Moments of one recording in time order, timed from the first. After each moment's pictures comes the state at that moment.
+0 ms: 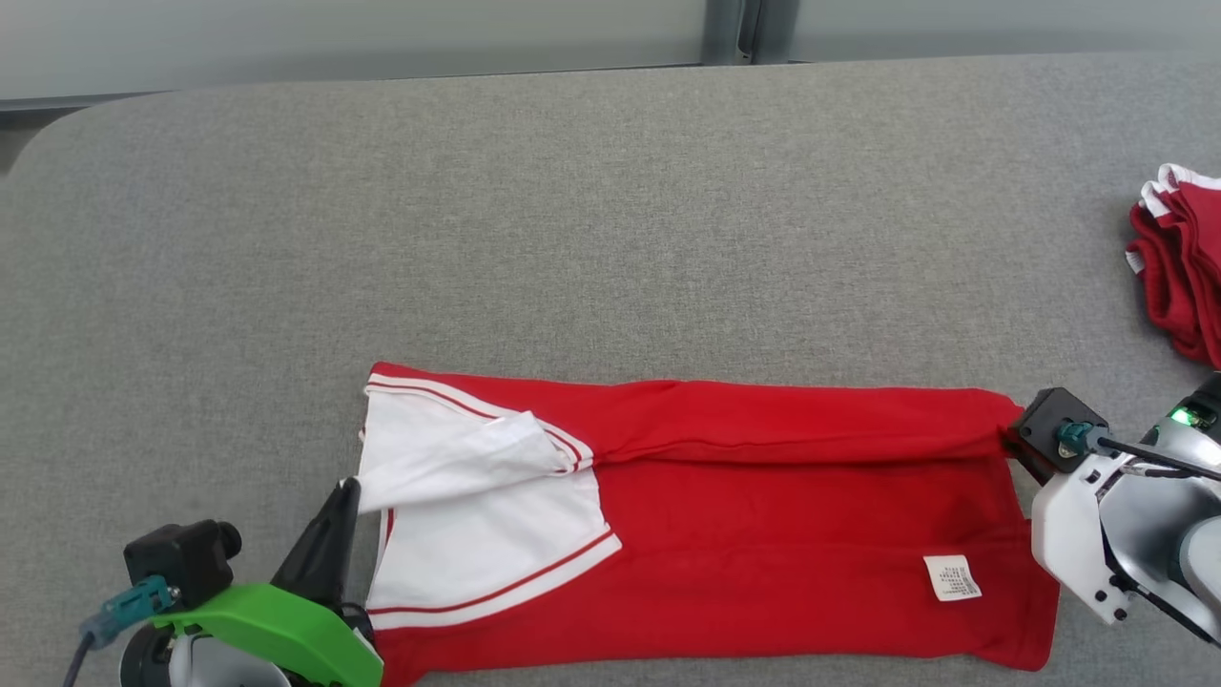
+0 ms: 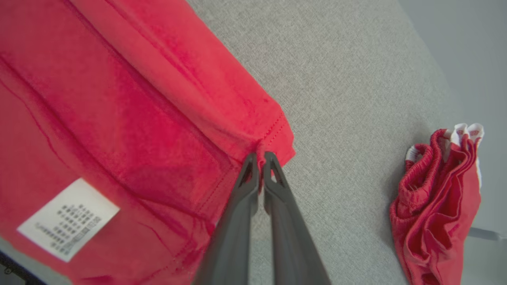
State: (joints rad) left arm -0.02 0.47 -0.43 -0.10 -0.88 0.19 0.00; right arm -0.28 -0.79 0.54 -0.01 0.28 0.13 0.43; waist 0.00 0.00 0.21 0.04
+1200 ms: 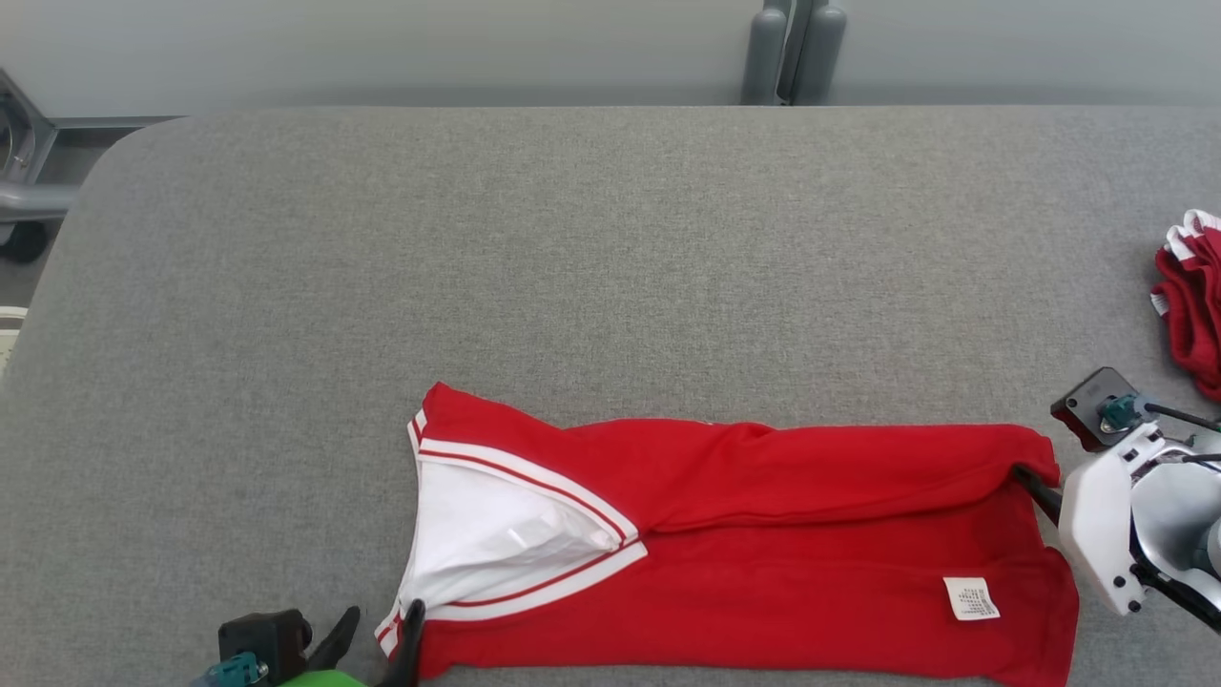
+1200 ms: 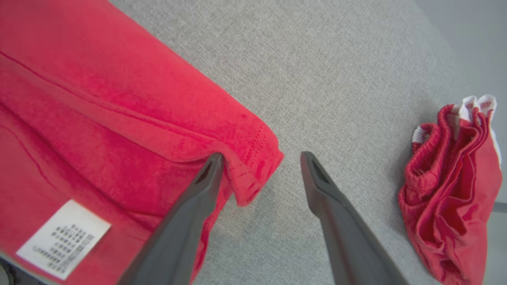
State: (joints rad) left arm 0.05 0.43 -0.56 0.08 -0.82 0.22 0.00; right arm -0.30 -0.79 0.53 0.12 0.41 0.13 0.46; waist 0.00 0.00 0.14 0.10
